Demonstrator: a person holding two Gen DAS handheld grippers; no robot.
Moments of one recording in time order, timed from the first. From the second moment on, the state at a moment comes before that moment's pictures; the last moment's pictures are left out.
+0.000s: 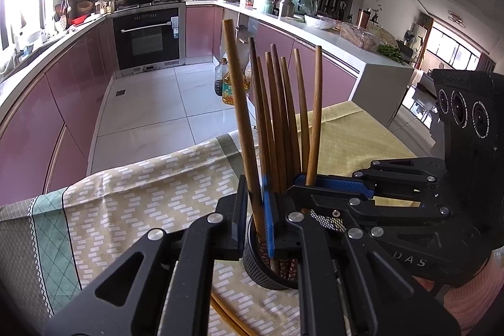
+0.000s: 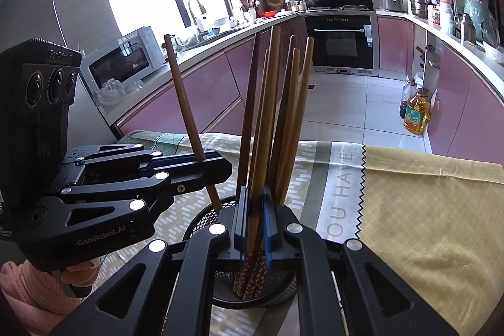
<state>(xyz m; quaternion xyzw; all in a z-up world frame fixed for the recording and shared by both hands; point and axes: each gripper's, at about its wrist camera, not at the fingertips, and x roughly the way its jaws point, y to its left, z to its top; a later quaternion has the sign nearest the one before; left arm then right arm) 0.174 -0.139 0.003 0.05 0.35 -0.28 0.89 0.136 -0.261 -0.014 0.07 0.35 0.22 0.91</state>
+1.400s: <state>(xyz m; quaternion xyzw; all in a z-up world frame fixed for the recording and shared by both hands) 0.090 -0.029 -0.048 0.03 0.34 -0.15 0.93 0.064 -0.200 -0.072 0.04 0.41 0.30 0.86</state>
